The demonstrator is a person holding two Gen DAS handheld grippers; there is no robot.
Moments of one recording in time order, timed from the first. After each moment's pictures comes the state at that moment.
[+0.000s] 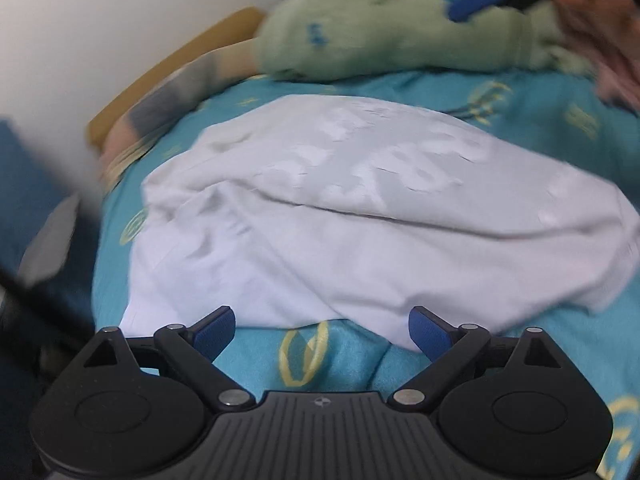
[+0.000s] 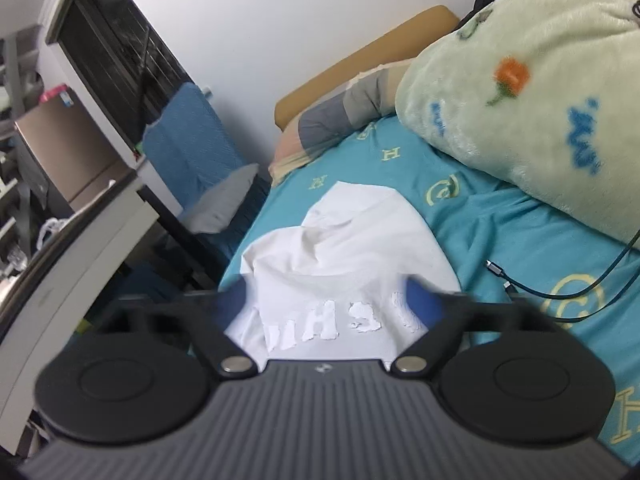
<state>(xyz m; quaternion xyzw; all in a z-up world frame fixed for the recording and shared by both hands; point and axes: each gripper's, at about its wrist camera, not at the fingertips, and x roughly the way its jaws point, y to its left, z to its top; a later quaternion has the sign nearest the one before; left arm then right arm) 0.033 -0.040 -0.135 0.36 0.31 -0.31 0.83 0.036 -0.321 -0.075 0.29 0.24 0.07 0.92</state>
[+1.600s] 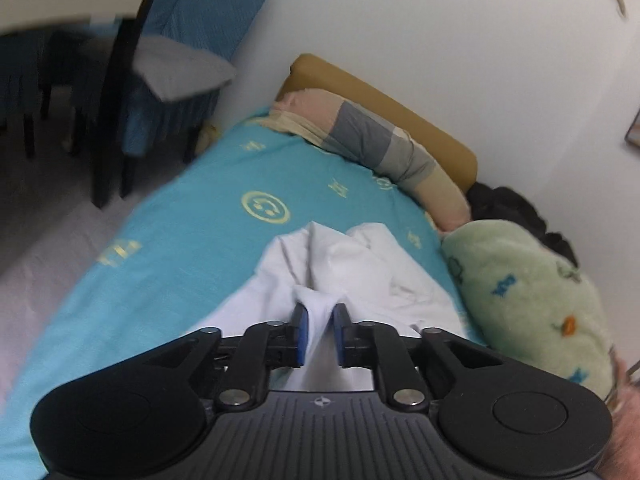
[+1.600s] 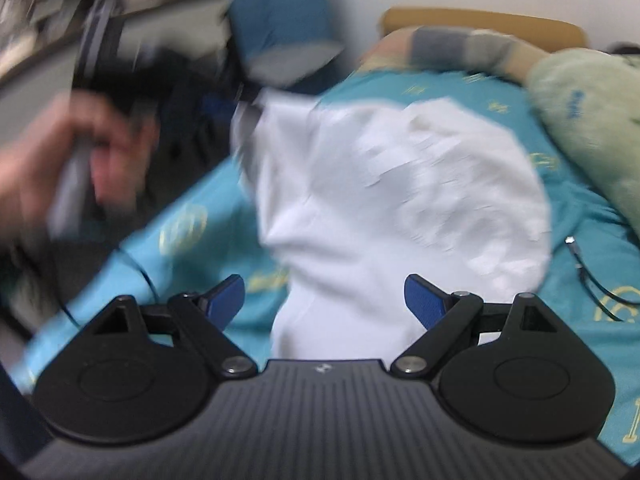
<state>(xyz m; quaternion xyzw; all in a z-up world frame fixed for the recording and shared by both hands) 0.172 0.096 -0.050 -0.17 0.33 -0.12 0.92 0.007 -0.162 -0.109 -0.01 0.35 0.17 0.92</state>
